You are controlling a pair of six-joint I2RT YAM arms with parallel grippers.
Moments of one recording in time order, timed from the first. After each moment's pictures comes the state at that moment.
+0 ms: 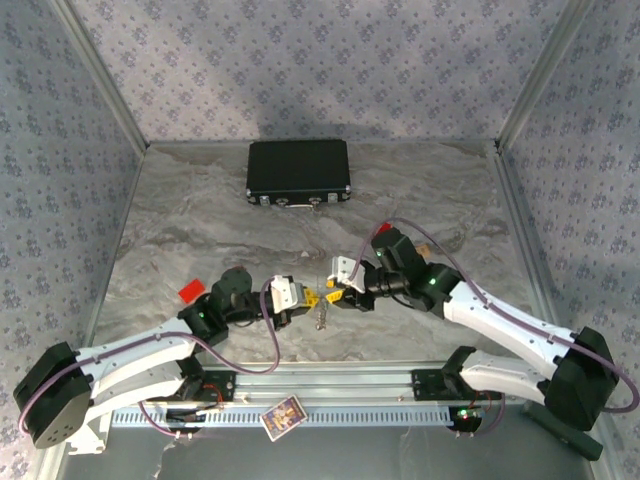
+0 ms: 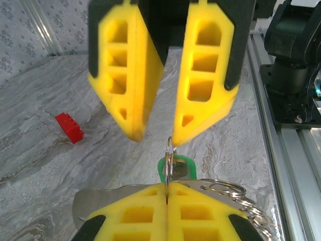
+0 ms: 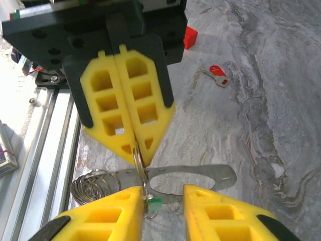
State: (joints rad) left arm -0.90 0.92 0.32 0.34 0.42 0.24; right arm 0.79 1.07 0.74 -0.32 -0.56 -0.49
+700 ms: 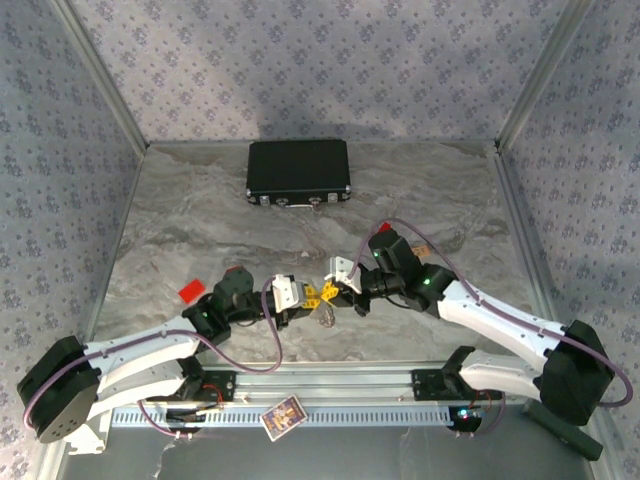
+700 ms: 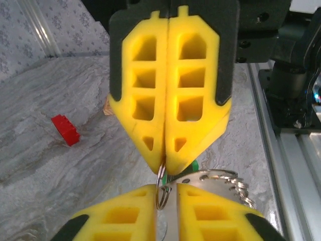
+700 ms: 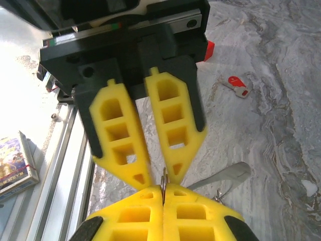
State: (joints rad) left arm -0.90 0.96 0.31 0.41 0.44 0.22; right arm 0.79 1.12 0.73 -0.24 -0.64 -0.44
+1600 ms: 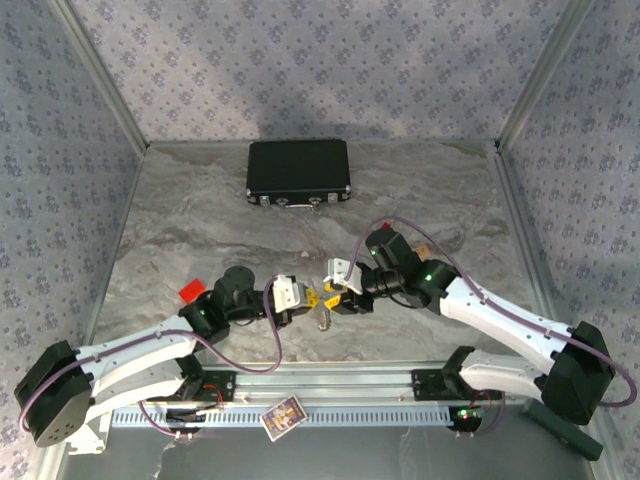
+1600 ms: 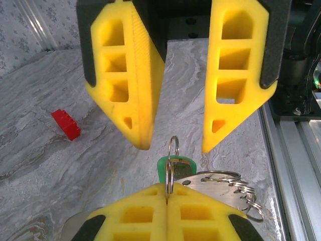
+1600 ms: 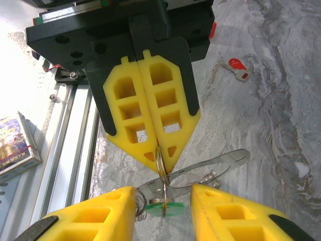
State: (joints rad) left arm -0.90 0.93 0.35 0.28 0.43 0.27; right arm 0.82 1.11 0.80 -0.41 -0.57 -0.50
